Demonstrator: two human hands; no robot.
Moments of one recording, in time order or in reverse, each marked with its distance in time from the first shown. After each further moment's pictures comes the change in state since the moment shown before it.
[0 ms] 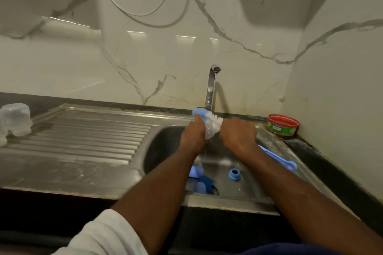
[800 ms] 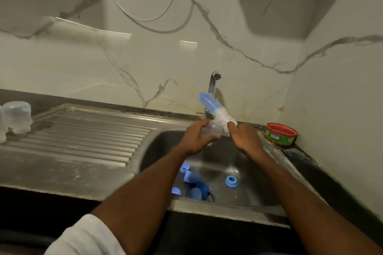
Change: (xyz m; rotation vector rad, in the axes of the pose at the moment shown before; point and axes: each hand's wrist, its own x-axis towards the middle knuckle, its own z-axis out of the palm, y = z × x) left_hand -0.019 0.000 -0.026 -0.584 0.006 0.308; right_hand 0.031 0.040 0.027 0.731 -0.058 0.157
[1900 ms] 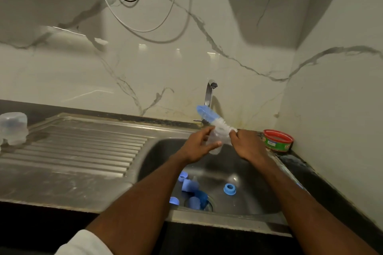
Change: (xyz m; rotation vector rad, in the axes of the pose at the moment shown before) left_hand -0.001 0.018 -0.001 -0.180 -0.142 -0.005; right_hand 0.003 0.010 -0.012 -0.215 0.050 -0.149
